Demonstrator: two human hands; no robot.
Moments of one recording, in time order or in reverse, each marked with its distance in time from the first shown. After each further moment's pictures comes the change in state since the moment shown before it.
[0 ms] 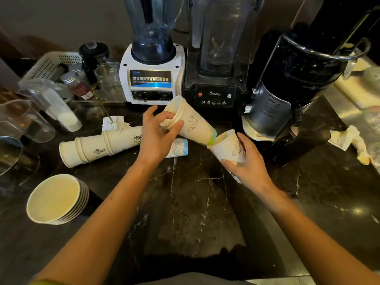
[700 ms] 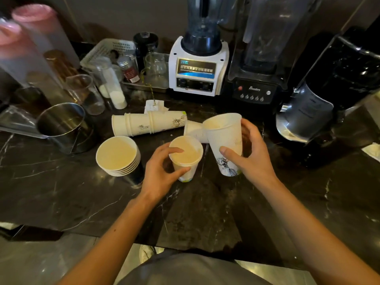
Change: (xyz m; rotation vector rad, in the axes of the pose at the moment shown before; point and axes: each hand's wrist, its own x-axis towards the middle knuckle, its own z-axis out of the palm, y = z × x) left_hand -0.132 -0.089 -0.064 -0.145 -0.012 -0.052; right_hand -0.051 -0.098 0.035 0.341 -0.099 -0.180
